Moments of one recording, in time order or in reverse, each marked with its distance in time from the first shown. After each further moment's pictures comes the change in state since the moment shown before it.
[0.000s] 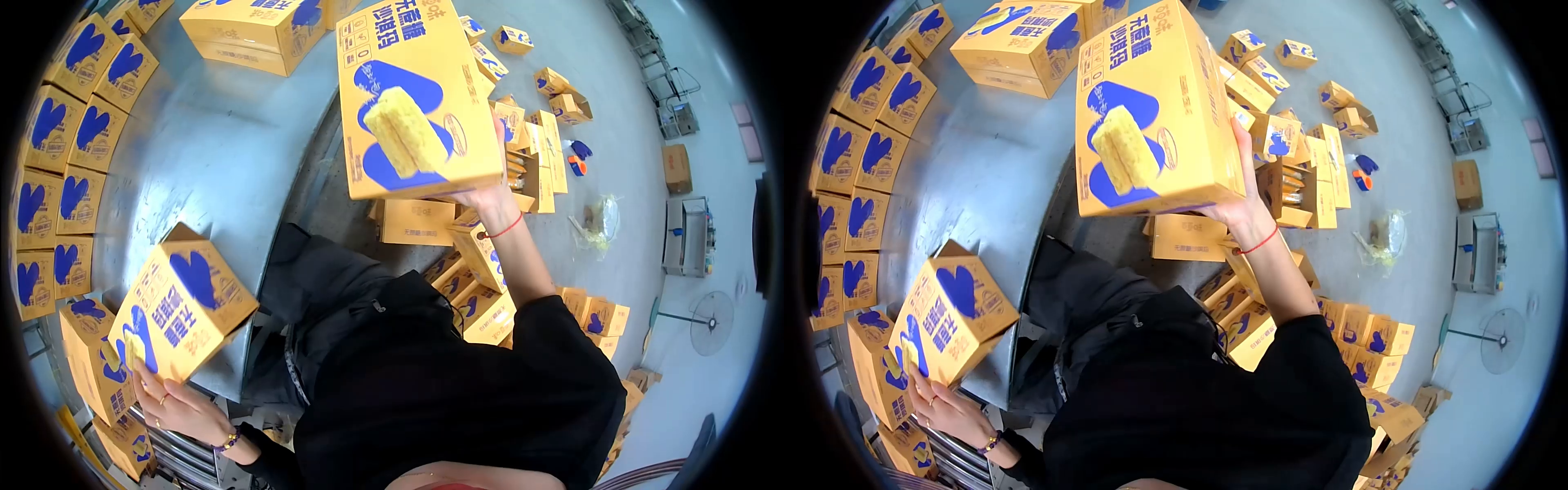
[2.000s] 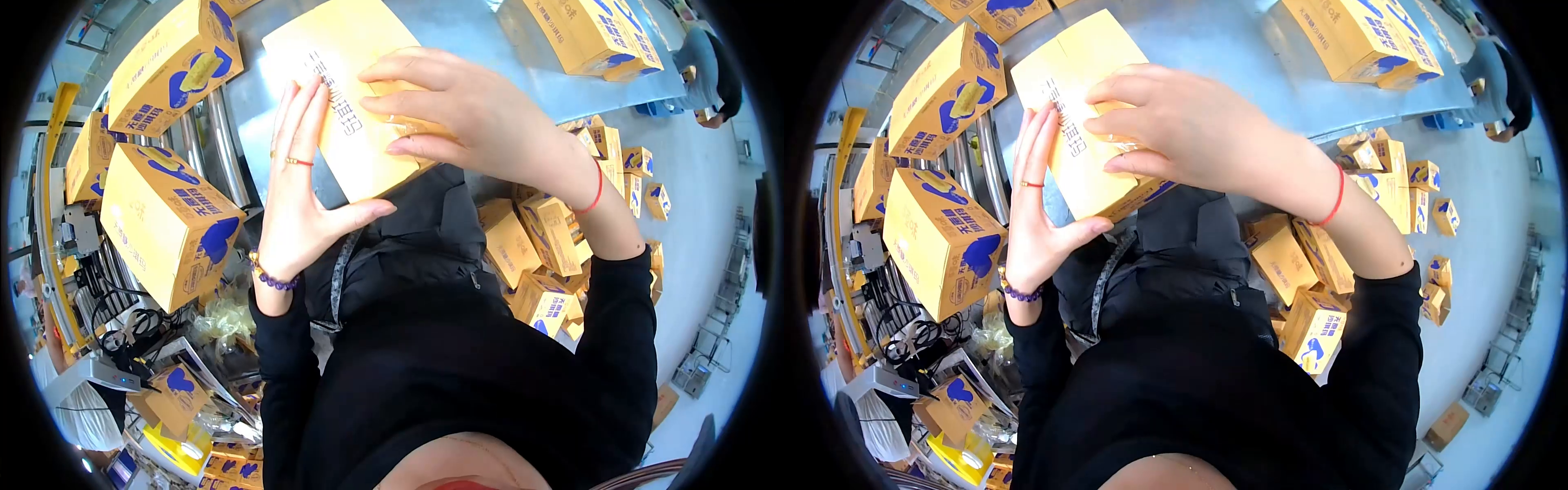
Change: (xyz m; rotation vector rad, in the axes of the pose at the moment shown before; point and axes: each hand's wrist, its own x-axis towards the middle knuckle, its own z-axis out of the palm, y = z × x) left_hand 0.007 0.038 -0.011 -1.021 -0.135 -0.020; right_hand 0.078 0.224 0.205 -1.638 -1.654 -0.691
